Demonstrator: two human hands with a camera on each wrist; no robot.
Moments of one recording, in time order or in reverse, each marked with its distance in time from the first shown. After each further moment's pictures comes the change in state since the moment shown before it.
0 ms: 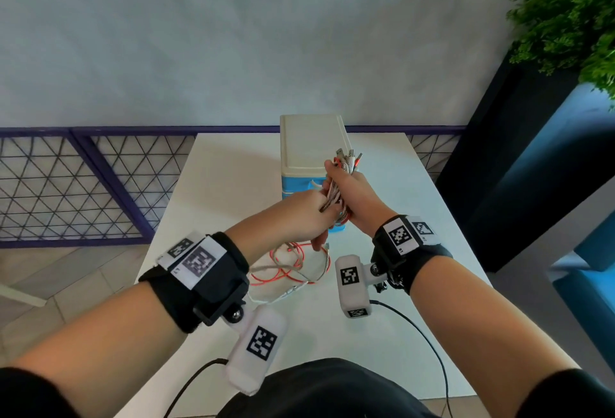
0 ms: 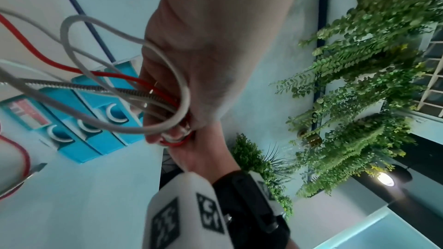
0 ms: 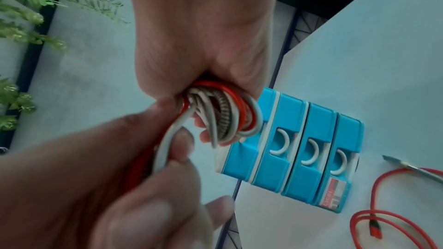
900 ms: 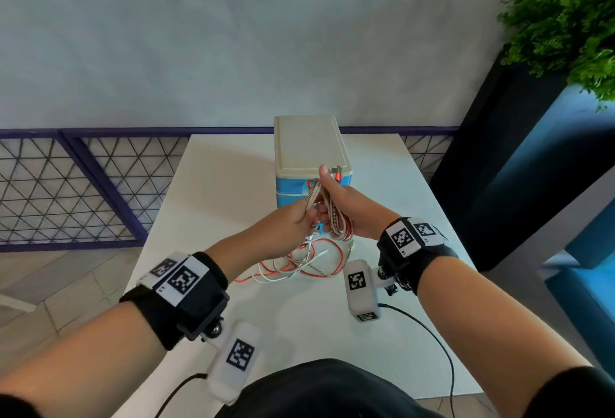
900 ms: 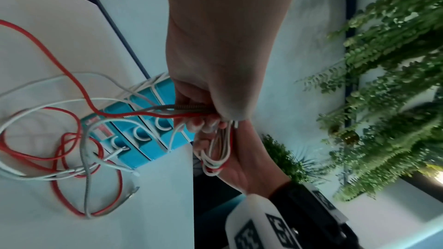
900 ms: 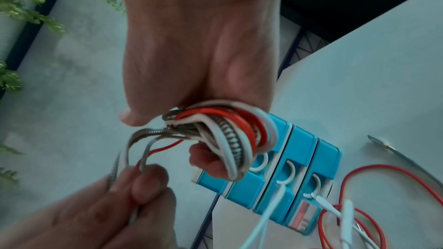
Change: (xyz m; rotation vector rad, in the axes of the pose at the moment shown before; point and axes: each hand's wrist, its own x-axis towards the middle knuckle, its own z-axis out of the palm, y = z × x) left_hand -0.006 -0.028 0.016 -0.302 0.084 0.082; right_hand -0.006 0.006 -0.014 -0.258 -0.332 0.091
